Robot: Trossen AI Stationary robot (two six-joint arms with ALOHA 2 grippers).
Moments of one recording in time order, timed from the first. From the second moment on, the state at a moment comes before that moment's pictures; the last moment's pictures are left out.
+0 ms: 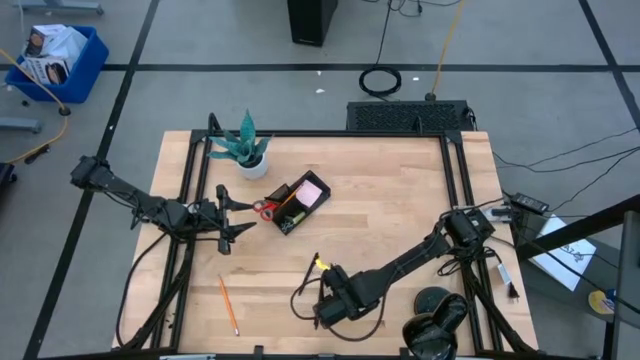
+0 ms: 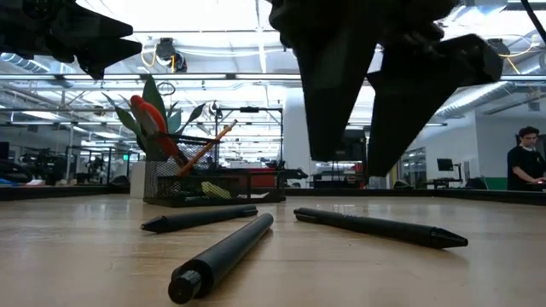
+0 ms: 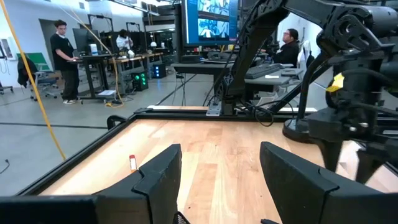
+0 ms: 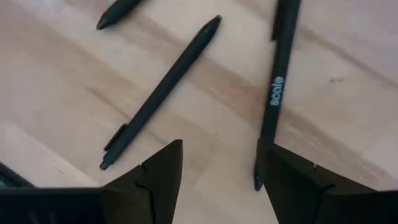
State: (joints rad) left arm -0.46 0.46 0.13 0.39 -0.57 0.05; right arm 0.51 2.21 1.82 -1.01 0.15 1.51
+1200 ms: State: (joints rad) left arm -0.46 0.46 0.13 0.39 -0.58 0.05; right arm 0.48 2.21 1.66 -0.97 0.02 1.59
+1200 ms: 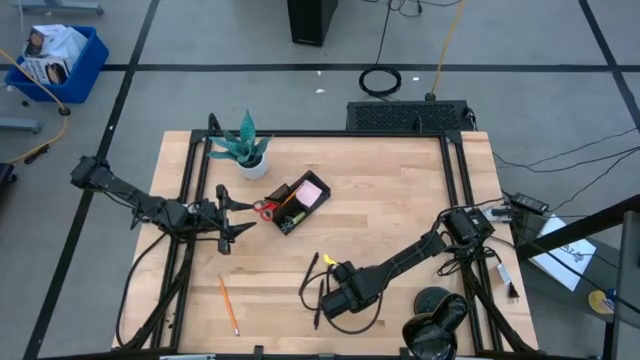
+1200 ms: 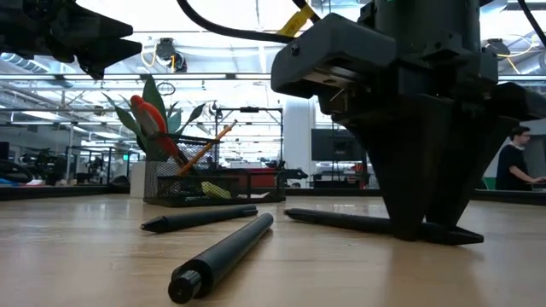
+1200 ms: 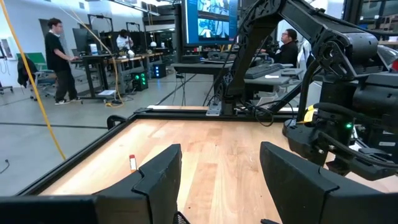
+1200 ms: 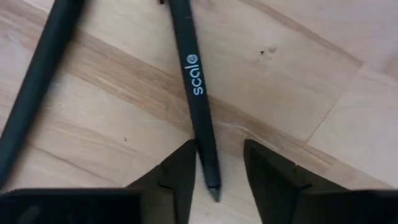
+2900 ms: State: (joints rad) left arm -0.46 0.46 0.13 0.39 -0.58 0.05; right arm 0.45 2.20 1.66 -0.85 0.62 1.03
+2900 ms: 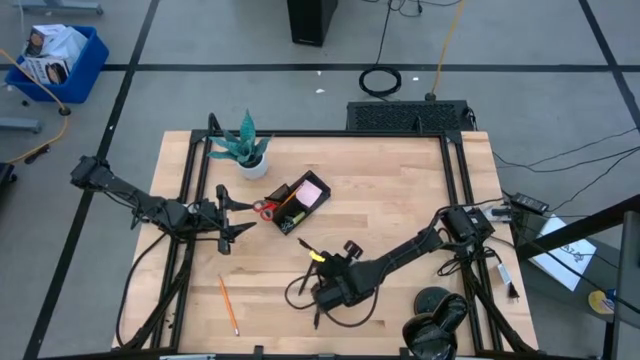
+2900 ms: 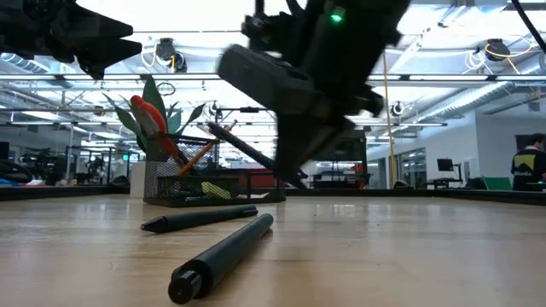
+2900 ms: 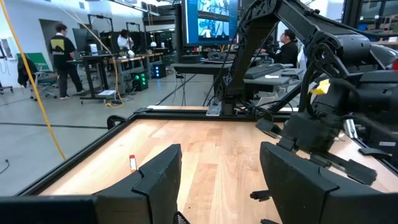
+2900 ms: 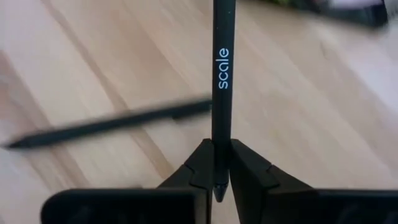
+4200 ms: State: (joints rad) left arm -0.46 0.46 0.13 0.39 -0.50 -0.36; right arm 0.28 2.20 1.66 -0.29 0.79 0.37
